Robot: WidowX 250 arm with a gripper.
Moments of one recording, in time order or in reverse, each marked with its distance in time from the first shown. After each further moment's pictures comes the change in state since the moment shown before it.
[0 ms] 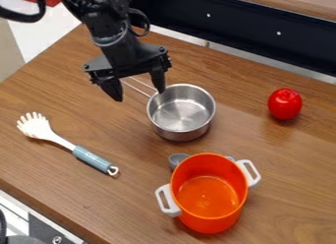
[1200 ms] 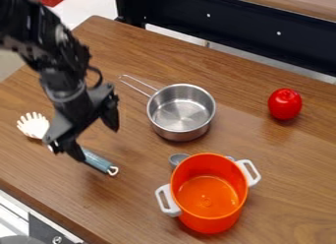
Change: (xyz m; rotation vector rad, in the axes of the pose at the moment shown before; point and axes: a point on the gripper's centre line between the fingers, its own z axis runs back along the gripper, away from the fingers) arm -0.055 0.071 -0.017 0.191 0.007 0.765
